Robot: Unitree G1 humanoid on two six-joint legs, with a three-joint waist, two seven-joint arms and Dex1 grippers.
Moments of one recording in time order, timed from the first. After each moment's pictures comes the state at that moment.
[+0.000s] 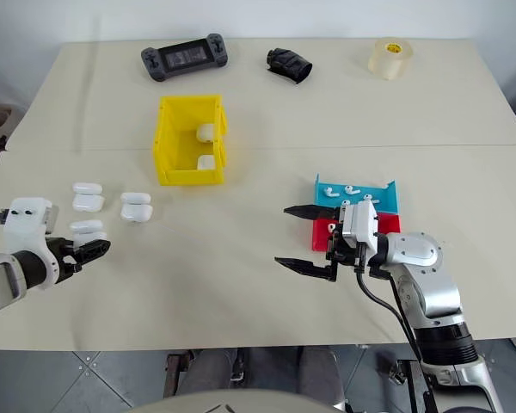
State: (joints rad) left arm 0.08 0.89 0.58 -0.50 -0.96 1.20 -0.06; right arm -0.24 -0.54 0.03 -0.15 0.52 0.05 1.20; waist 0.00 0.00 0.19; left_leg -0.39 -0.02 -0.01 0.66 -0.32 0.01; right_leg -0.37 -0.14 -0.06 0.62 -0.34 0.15
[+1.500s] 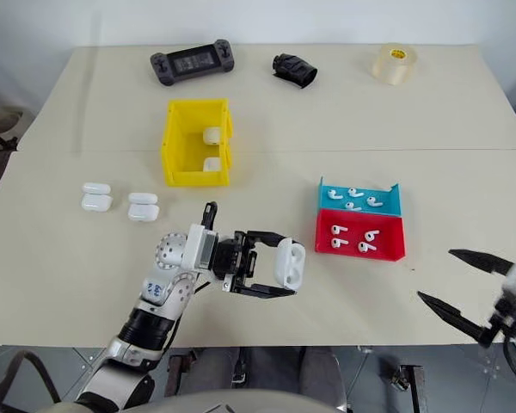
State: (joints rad) left arm -0.33 0.16 -0.24 0.02 -0.47 -0.17 -1.31; right arm 0.49 -0.93 -0.74 -0.43 0.56 0.27 1.12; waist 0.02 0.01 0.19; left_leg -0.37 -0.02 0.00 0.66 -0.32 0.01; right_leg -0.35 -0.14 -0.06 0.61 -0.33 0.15
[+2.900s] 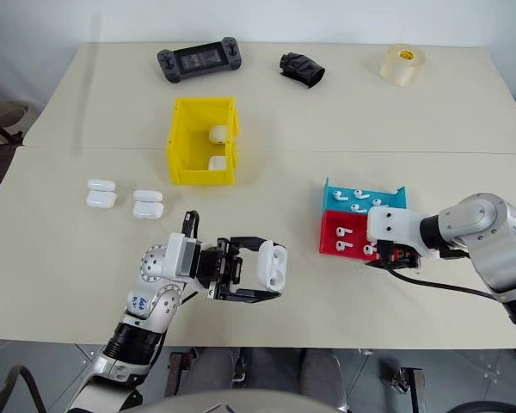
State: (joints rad) left arm -0.27 0.19 -0.21 -0.03 -0.52 -0.18 -1.30; right arm -0.40 -1.13 0.23 -0.11 0.06 0.35 1.25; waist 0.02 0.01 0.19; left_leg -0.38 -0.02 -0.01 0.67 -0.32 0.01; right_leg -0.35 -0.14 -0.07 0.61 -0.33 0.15
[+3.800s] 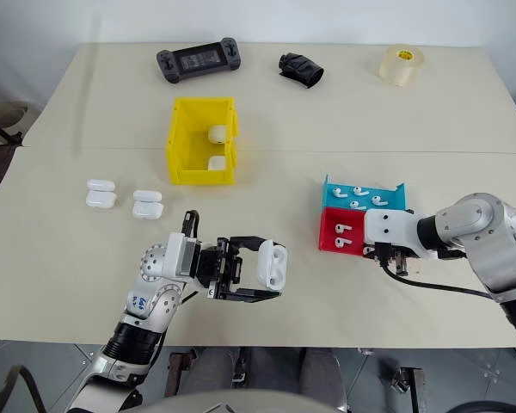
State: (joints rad) left arm -0.27 0.20 -0.21 -0.03 -0.52 -0.18 -1.30; right arm -0.39 -1.11 0.22 -0.14 0.06 0.35 1.28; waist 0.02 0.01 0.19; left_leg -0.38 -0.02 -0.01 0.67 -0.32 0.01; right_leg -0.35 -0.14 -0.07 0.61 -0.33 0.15
